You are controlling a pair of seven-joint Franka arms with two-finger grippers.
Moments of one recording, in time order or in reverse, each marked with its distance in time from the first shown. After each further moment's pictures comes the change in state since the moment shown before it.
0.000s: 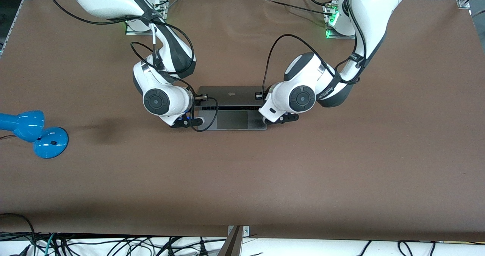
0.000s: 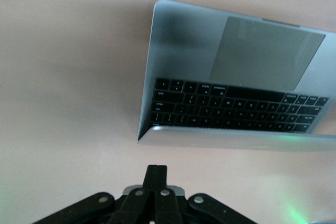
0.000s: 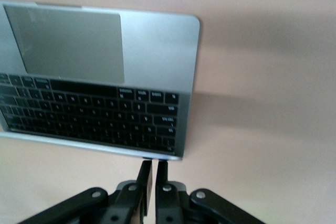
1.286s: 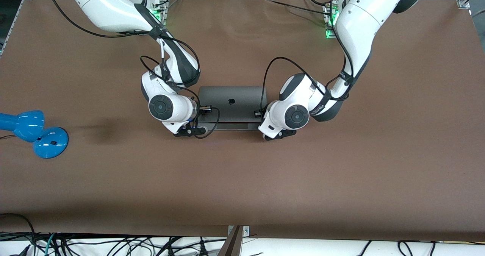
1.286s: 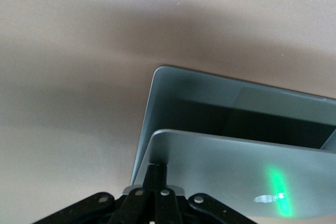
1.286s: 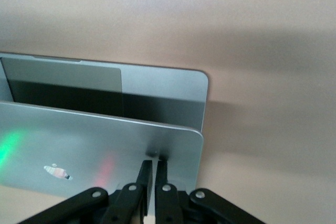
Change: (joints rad) left arm -0.123 0.153 0.149 0.107 0.000 0.104 0.000; right arm 0.013 0.094 -0.012 0.007 -0.032 0.178 -0.010
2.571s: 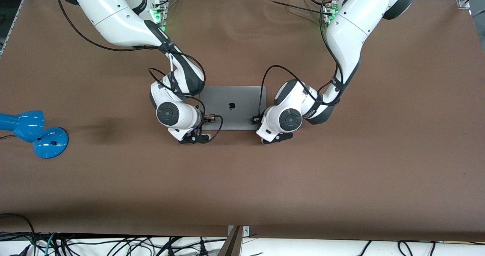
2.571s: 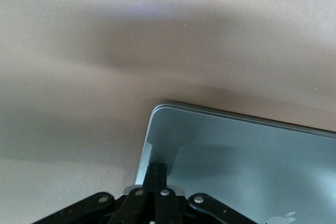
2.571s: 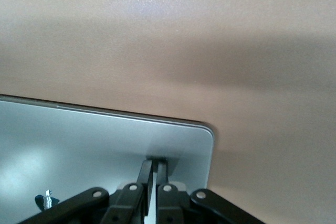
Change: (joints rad) left arm -0.058 0.068 0.063 0.010 0.000 0.087 0.000; right arm 0.027 0.102 -0.024 0.029 -0.034 0.134 -0.012
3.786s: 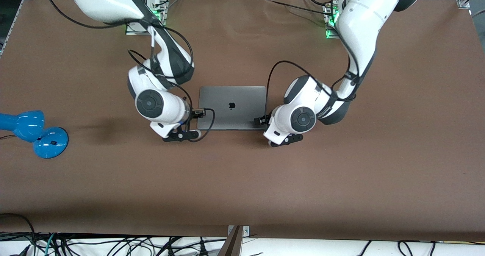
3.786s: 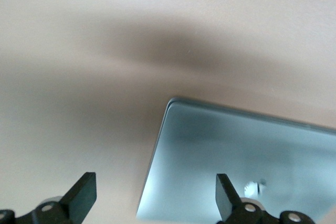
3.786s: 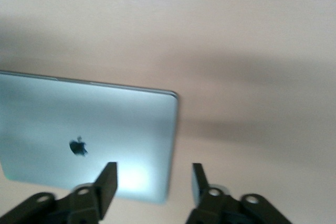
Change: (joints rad) left arm 0.045 -0.135 0.007 0.046 0.002 -0.177 0.005; right arm 0.004 -0.207 -0.051 0.104 -0.031 -0.335 0.001
